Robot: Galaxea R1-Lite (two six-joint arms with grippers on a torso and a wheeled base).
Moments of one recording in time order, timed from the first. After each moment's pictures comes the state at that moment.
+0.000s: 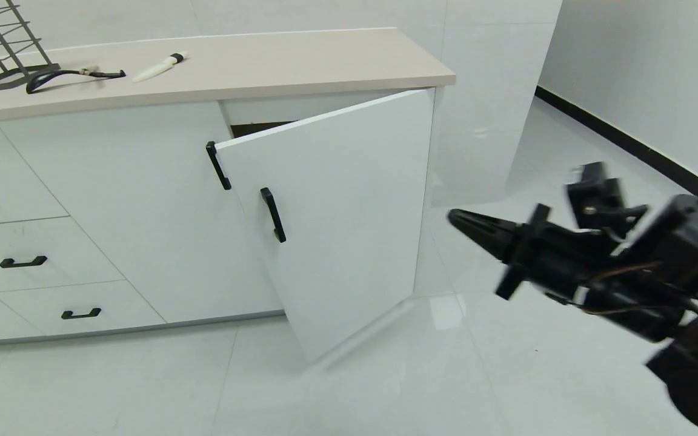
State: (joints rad) left arm 0.01 0.00 0.00 0.00 0.05 -0.04; right arm 0.52 1.73 -0.56 -1.47 0.45 -0.09
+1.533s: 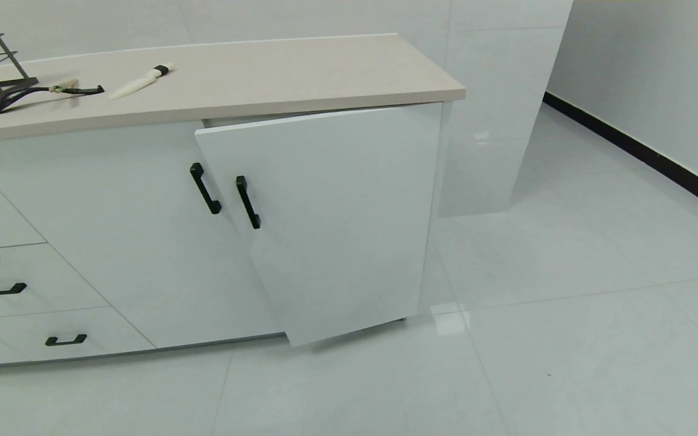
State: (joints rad) left arm 0.01 0.00 0.00 0.00 0.05 -0.04; right arm 0.00 0.00 0.00 0.00 0.00 0.00
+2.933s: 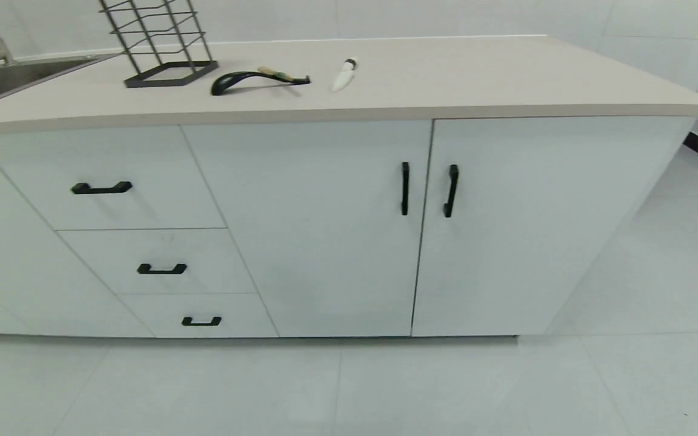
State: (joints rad) left arm 0.01 0.00 0.00 0.00 0.05 -0.03; right arm 0.00 0.00 0.00 0.00 0.00 0.00
